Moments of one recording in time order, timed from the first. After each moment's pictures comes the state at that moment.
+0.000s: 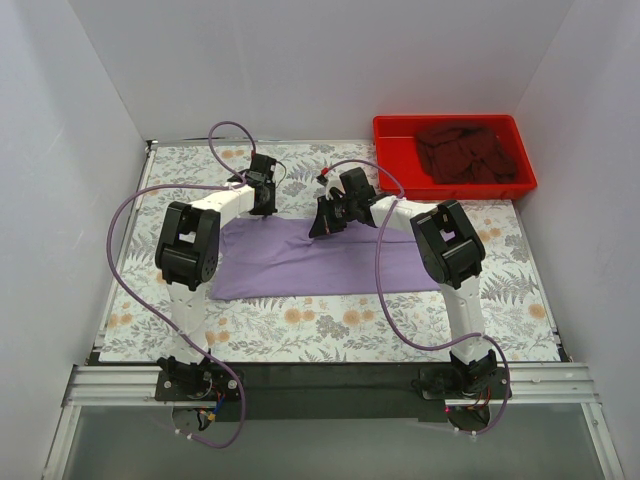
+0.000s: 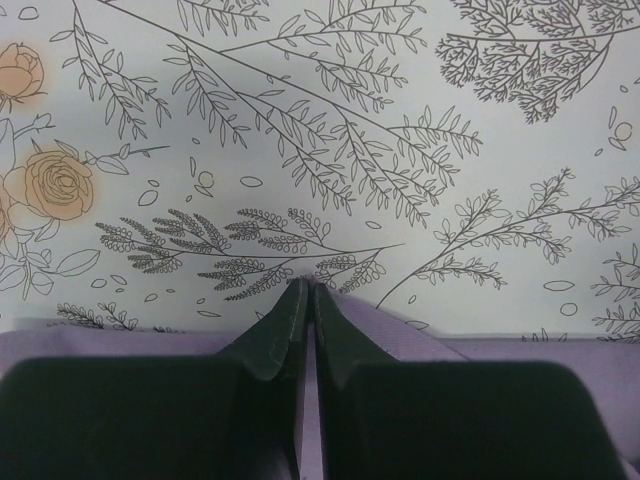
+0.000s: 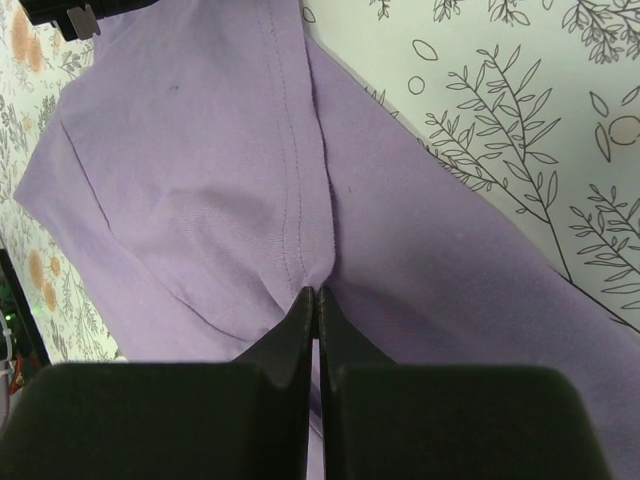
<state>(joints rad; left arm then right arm) -0.31 2.12 1.51 -0.37 -0.20 -0.22 0.56 2.19 1.48 -0.06 -0.64 0.31</state>
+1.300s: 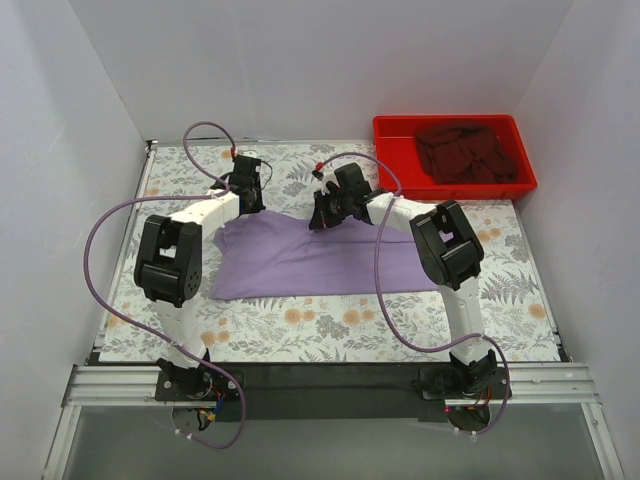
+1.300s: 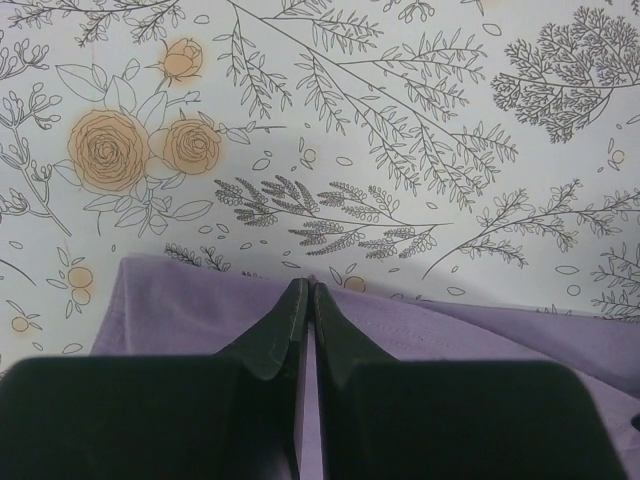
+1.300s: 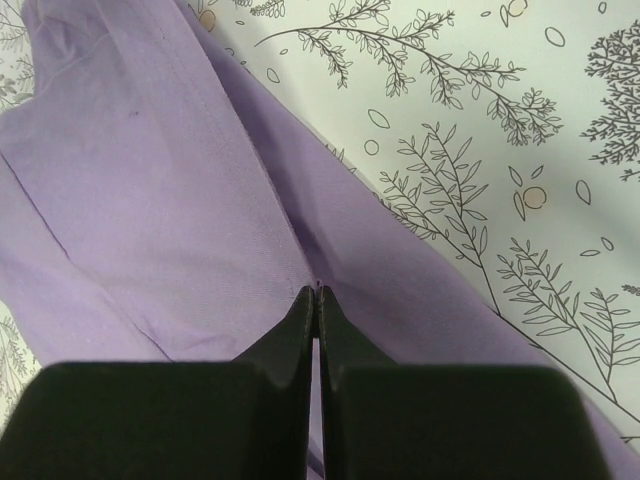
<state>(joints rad) -0.28 1.92 1.34 -0.27 -0.27 -0.28 0.57 2.19 1.53 -0.08 -0.50 0.21</state>
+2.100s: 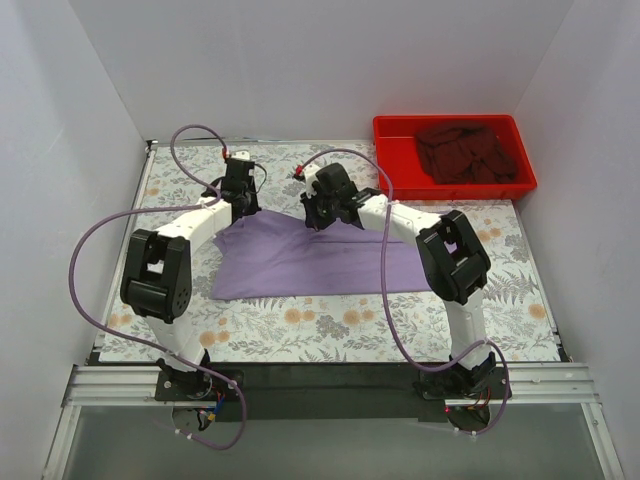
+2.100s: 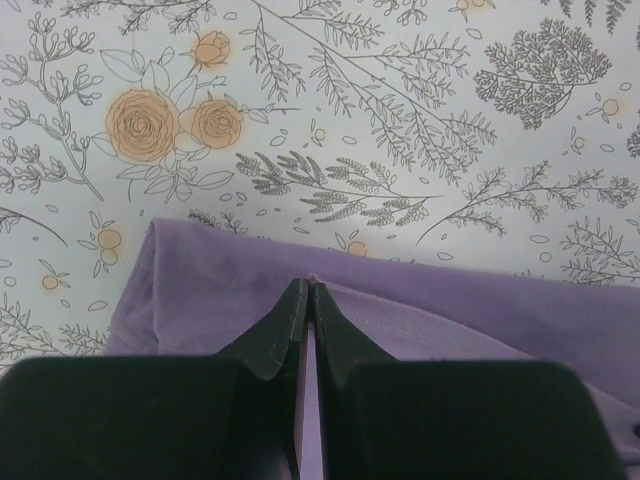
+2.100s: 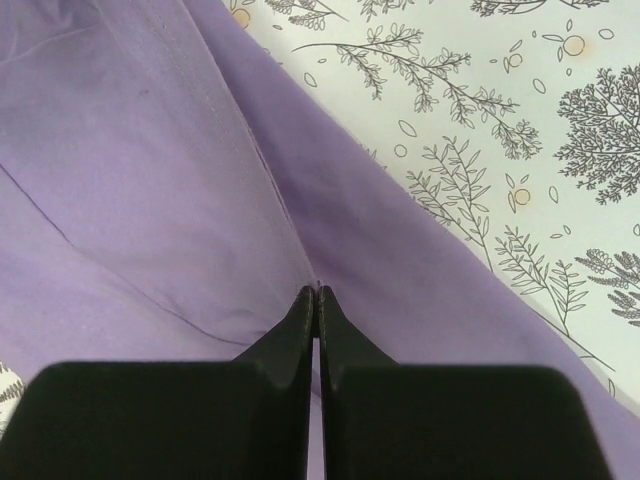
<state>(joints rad) -0.28 1.79 1.24 -0.25 -0.27 -0.30 0.70 2.07 1.55 -0.22 -0.23 0.05</state>
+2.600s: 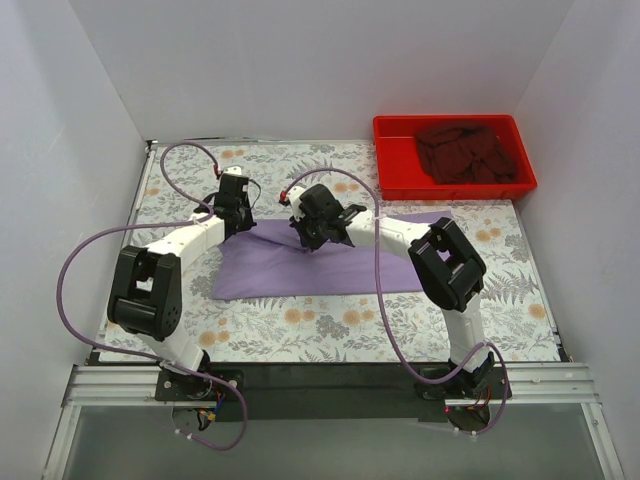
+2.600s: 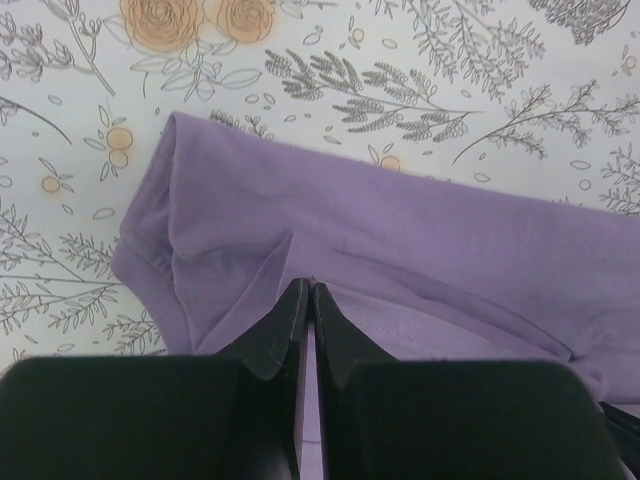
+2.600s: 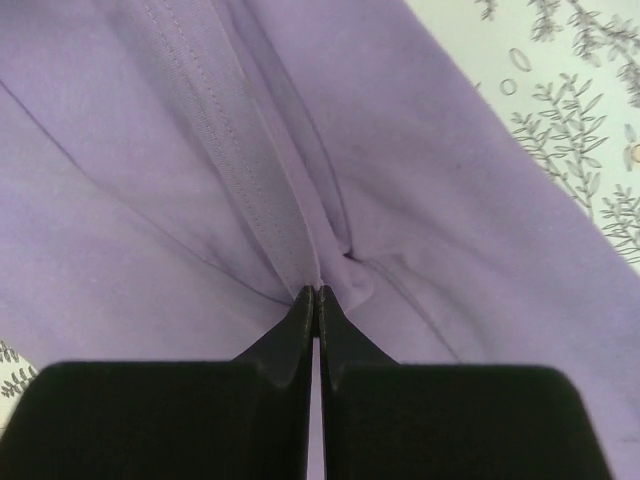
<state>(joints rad) -0.27 1.65 1.06 -0.24 -0.26 -0.37 0.81 2.04 1.47 -0.25 -0.11 -0.02</state>
